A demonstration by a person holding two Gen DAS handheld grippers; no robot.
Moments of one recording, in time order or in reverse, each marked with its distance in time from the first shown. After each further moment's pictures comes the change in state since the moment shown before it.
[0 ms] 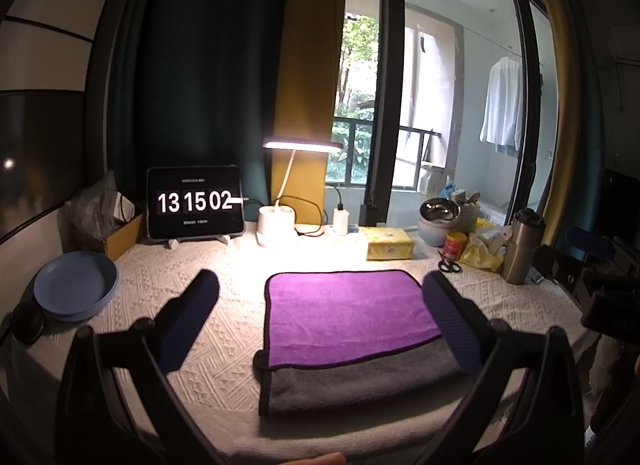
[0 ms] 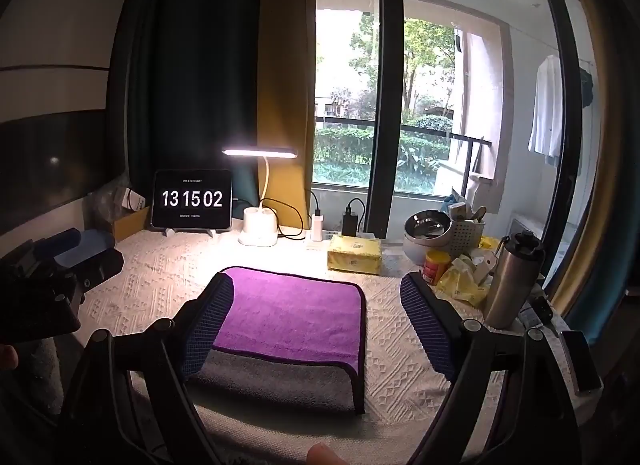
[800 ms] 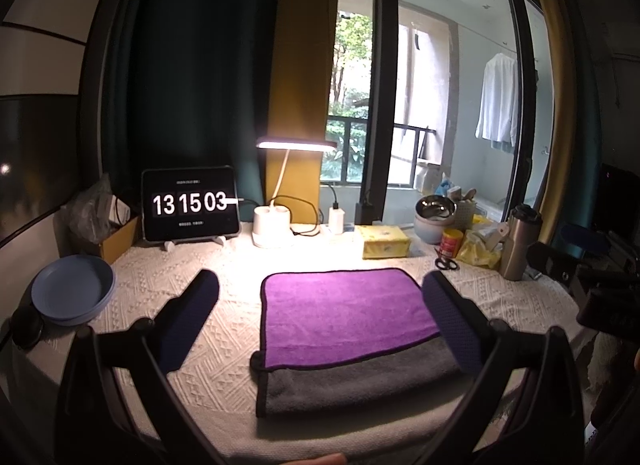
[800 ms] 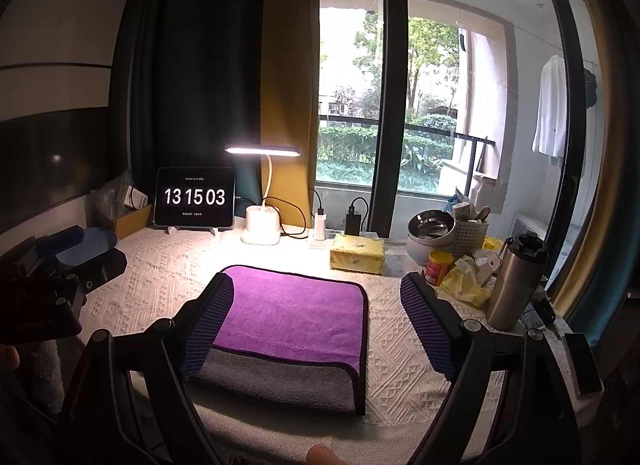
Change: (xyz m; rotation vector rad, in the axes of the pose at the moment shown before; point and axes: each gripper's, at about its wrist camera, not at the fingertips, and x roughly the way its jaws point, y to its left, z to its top) left arm 0.002 -0.004 0.003 0.020 0.010 -0.017; right arm 0.003 0.001 0.001 -0.004 0.001 0.008
